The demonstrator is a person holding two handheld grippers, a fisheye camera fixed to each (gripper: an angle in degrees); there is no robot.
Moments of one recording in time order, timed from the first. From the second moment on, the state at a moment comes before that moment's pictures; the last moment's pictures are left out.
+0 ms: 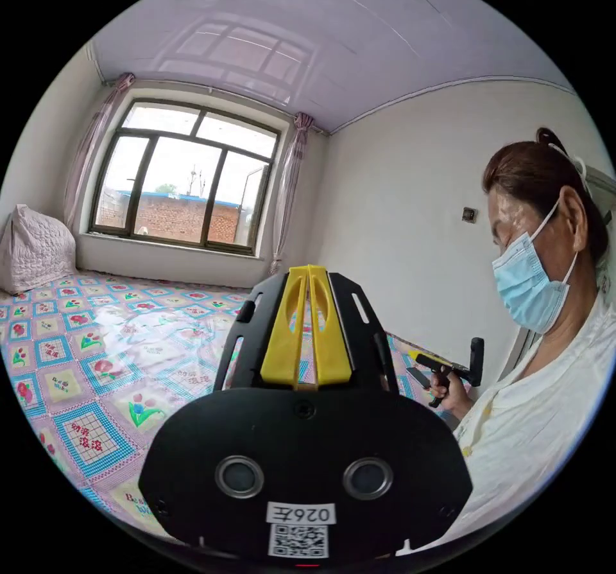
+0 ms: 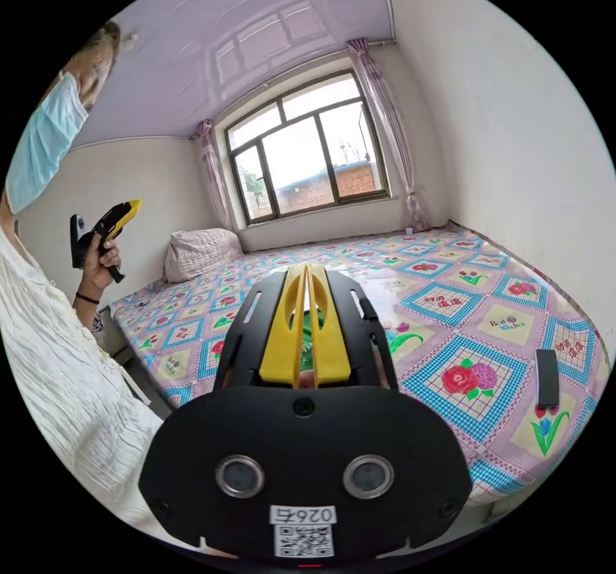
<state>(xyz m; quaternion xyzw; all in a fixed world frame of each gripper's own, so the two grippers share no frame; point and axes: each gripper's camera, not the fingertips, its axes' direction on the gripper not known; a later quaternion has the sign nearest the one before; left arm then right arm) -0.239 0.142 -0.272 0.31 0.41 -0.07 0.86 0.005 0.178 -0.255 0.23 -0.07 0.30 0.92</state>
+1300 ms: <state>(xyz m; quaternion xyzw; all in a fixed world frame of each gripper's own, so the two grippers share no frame) 0.026 0.066 0.174 -0.24 0.50 -0.16 0.82 0.245 0.059 0.238 -0.14 -0.31 0.15 0.93</state>
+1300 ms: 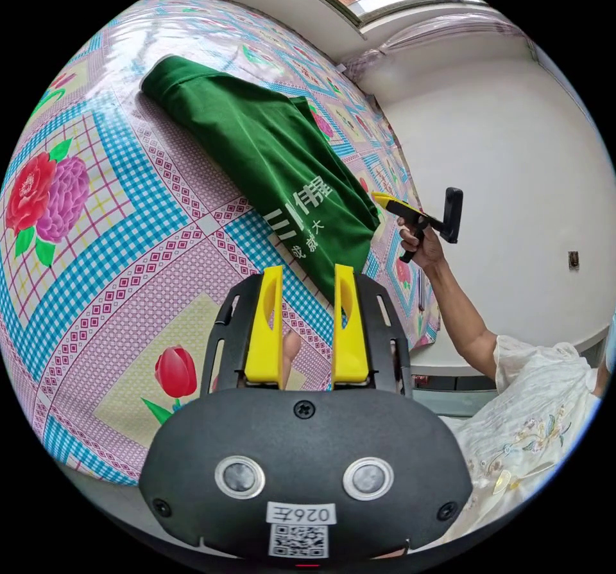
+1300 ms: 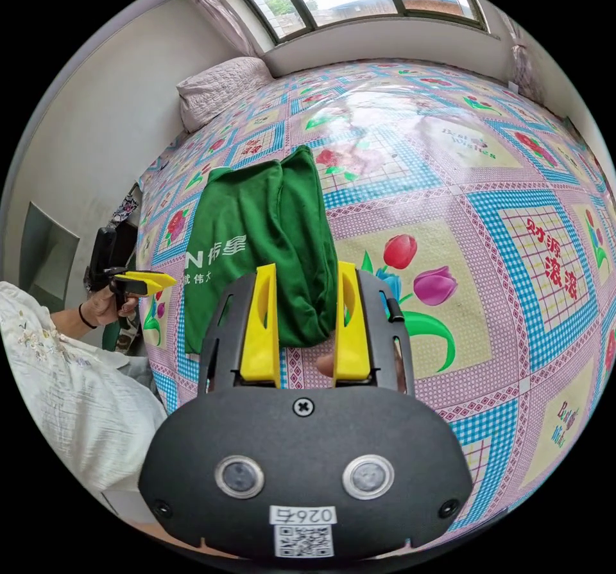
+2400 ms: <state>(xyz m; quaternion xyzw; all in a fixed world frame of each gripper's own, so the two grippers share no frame) 0.164 -0.087 0.301 -0.34 0.59 -0.10 0.73 0.329 0.095 0.237 -0.19 -0.26 0.34 0.89</state>
